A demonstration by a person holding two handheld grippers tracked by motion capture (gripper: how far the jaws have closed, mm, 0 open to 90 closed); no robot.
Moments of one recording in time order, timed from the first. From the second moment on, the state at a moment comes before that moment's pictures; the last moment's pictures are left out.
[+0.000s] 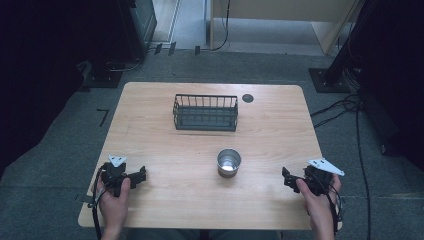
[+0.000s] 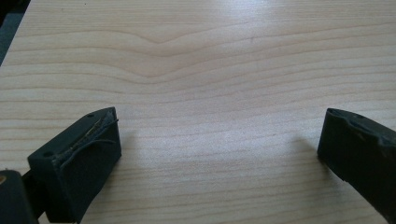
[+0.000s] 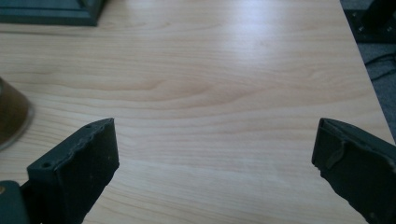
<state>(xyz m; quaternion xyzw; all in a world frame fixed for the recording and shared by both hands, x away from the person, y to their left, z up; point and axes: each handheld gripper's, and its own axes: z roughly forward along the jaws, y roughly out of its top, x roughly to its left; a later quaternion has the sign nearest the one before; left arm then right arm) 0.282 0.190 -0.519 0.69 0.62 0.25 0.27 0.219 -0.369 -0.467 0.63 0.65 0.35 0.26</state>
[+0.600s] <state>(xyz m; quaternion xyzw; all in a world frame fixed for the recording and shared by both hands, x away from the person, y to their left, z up) 0.282 0.190 -0.519 0.69 0.62 0.25 0.27 0.238 -0.318 -0.436 0.58 0.67 0.38 0.25</state>
